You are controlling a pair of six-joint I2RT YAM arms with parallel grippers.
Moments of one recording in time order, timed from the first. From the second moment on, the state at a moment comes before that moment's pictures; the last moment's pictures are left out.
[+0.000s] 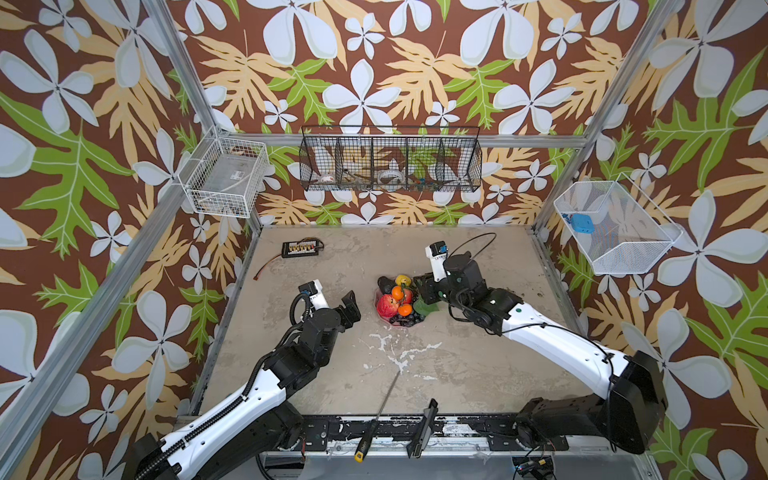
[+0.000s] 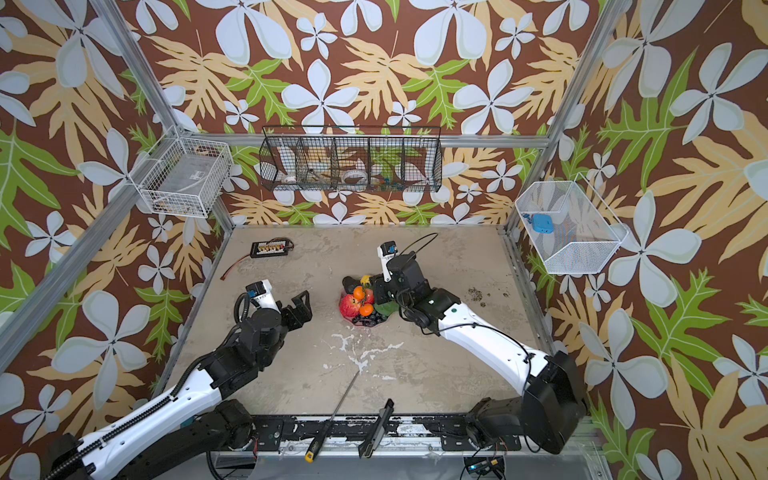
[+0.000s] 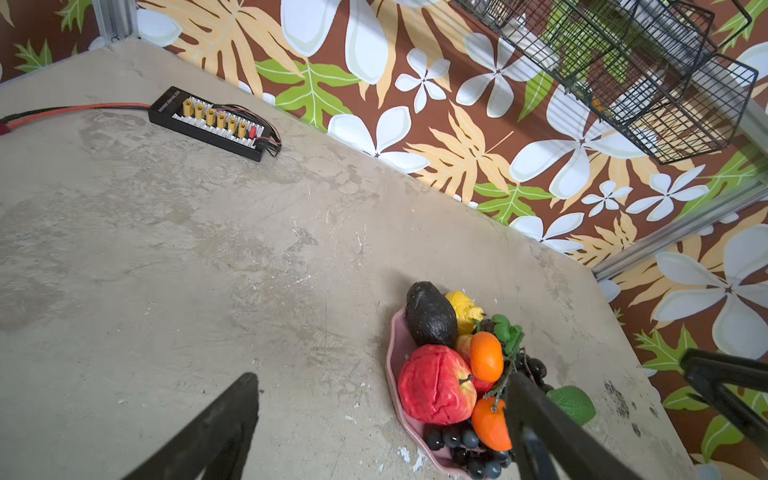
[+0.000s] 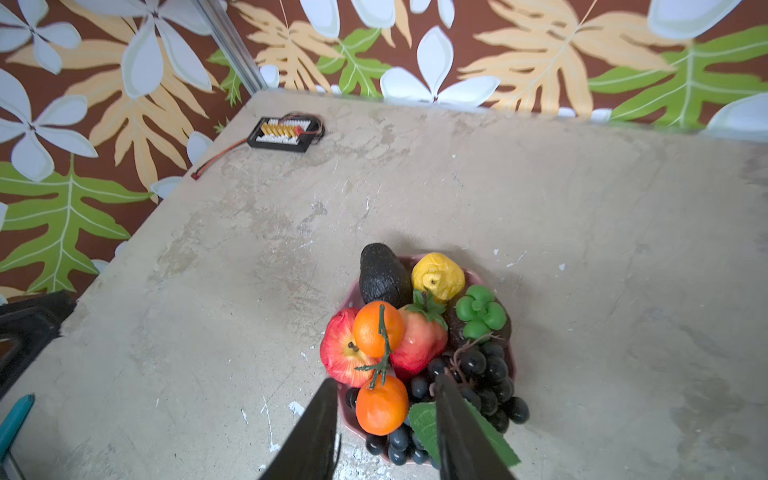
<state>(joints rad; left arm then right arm) -0.70 0.85 0.55 -0.09 -0.61 -0.74 0.68 1.30 1.05 -0.25 0.13 0.29</state>
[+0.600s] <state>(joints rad) -0.51 0.99 0.30 0.51 -1.04 -0.34 0.30 0.94 0.51 0.01 0.66 0.21</state>
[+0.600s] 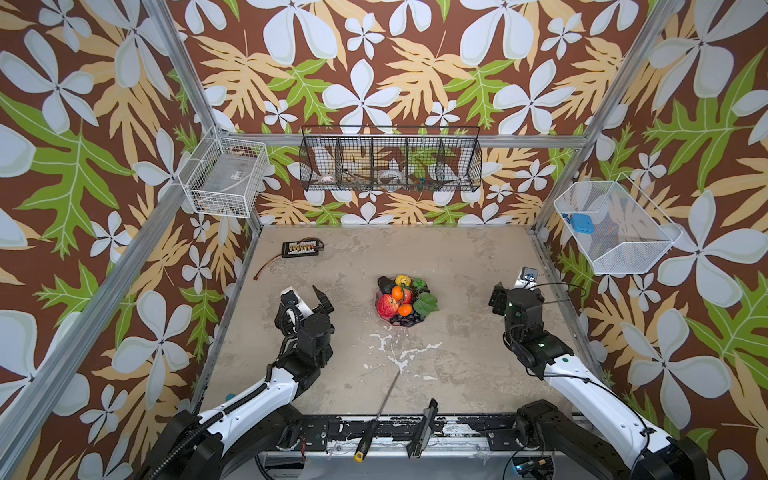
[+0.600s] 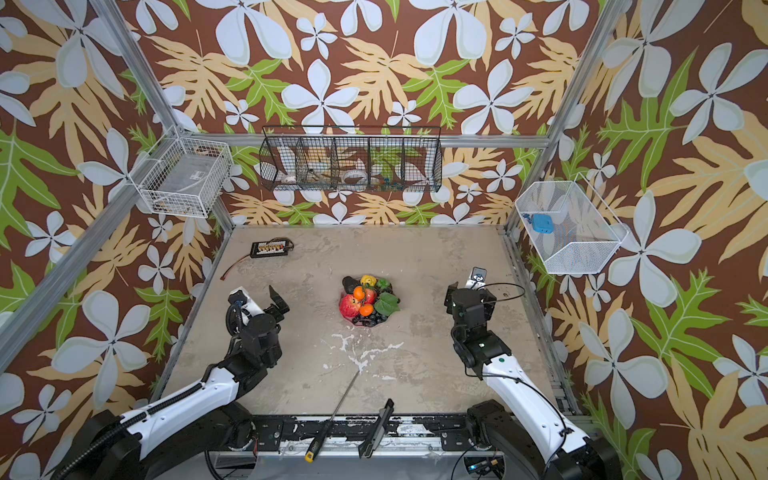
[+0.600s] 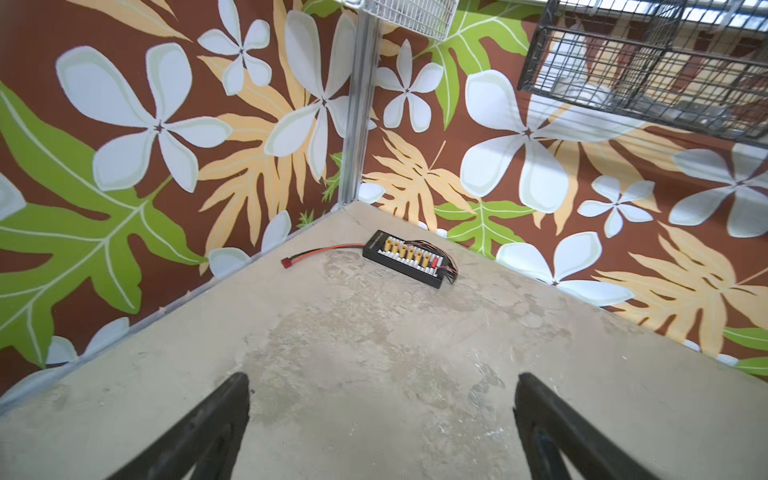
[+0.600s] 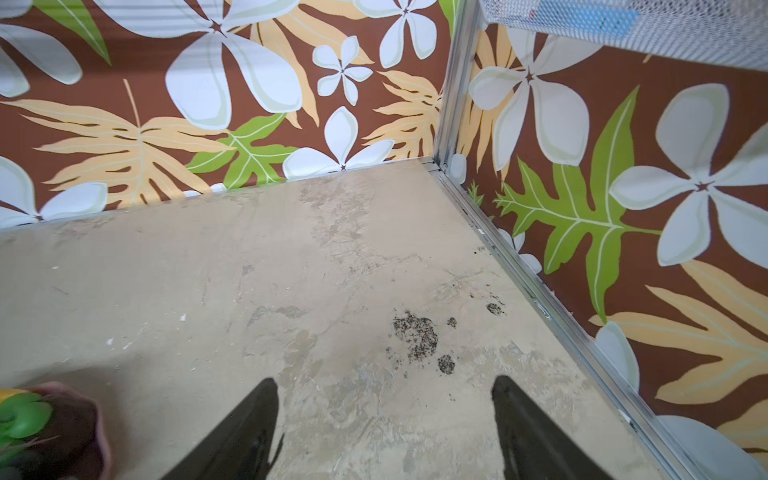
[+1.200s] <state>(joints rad) -0.16 1.40 0.15 1.05 -0.58 -0.12 0.15 1.28 0.33 0.59 0.65 0.08</state>
